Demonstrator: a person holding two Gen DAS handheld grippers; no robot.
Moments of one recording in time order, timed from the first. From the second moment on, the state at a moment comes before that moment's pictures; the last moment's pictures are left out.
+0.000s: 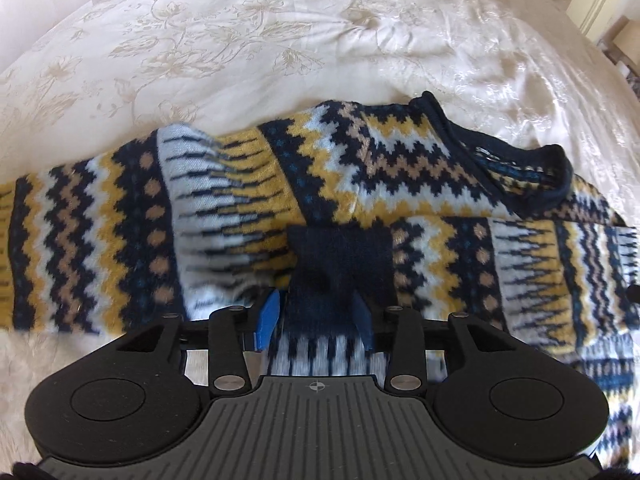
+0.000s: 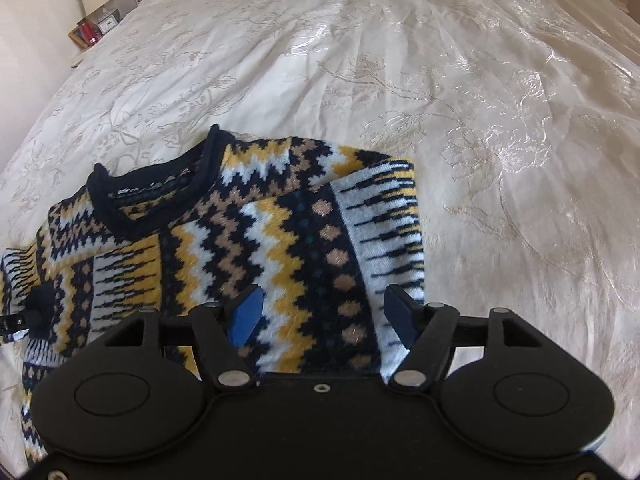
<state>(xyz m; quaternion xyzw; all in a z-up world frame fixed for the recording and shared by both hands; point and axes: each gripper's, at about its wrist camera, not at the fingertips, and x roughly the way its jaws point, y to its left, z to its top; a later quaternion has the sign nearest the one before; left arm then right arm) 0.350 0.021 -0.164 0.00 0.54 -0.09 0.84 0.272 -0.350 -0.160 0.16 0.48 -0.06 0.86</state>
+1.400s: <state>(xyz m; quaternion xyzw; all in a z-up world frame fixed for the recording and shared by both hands) 0.362 0.343 -0.158 -0.22 0.47 0.11 0.85 0.193 -0.157 -0.105 0.17 0.48 0.04 0.86</state>
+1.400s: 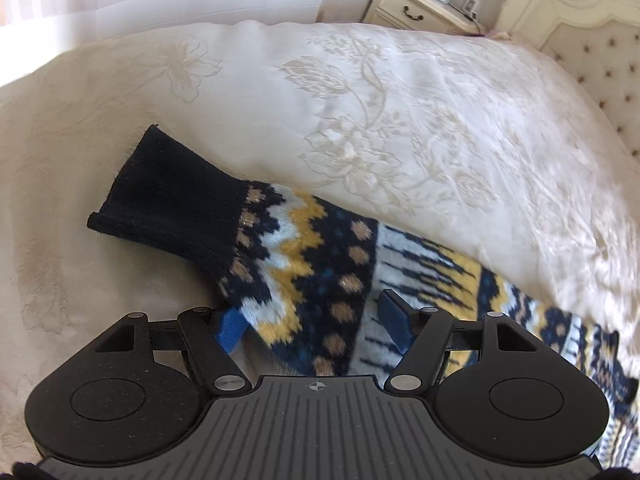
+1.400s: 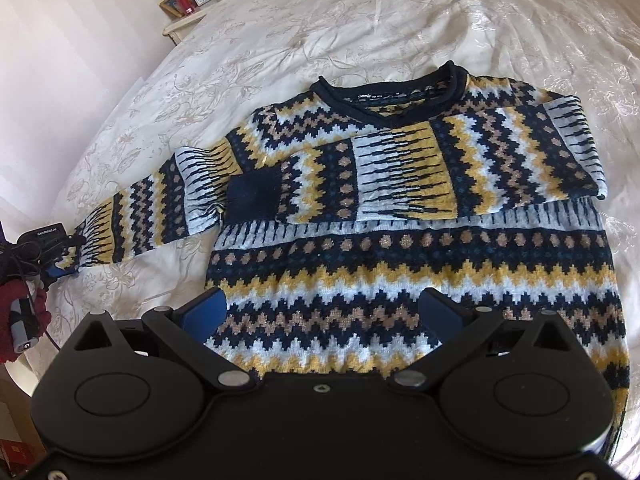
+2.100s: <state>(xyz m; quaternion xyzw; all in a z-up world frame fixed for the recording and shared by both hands) 0.335 0.301 -0.082 -0.19 0.37 0.10 0.91 0.187 -0.158 -0.110 0.17 0.49 0.06 0.85</state>
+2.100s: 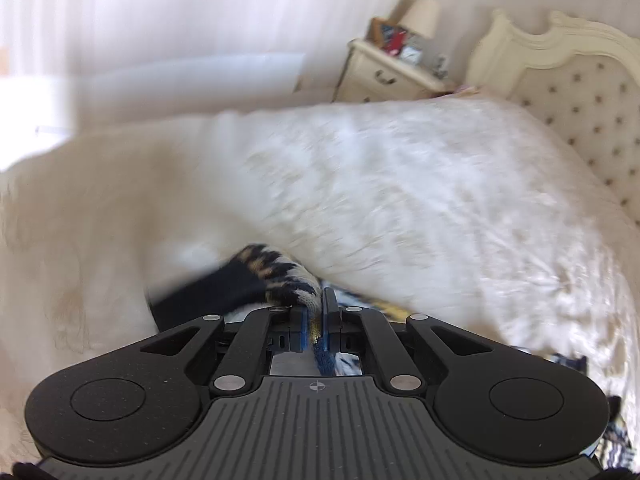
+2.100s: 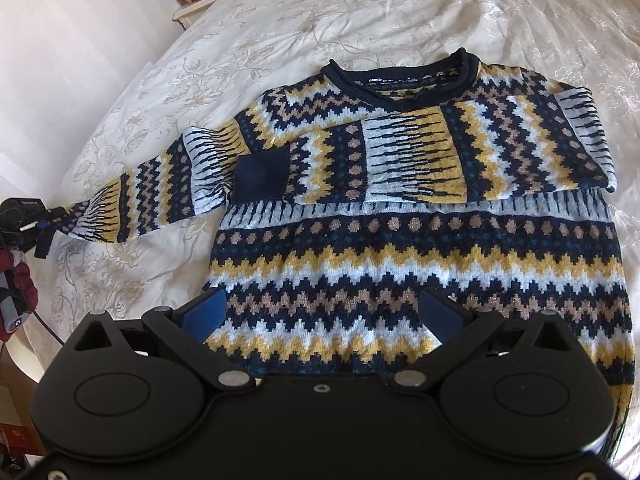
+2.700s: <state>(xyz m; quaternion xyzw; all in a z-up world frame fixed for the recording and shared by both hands) 0.327 0.019 -0.001 -0.08 0.30 -0.16 0.94 0.158 -0.244 -0.111 0.21 0.47 0.07 0.86</state>
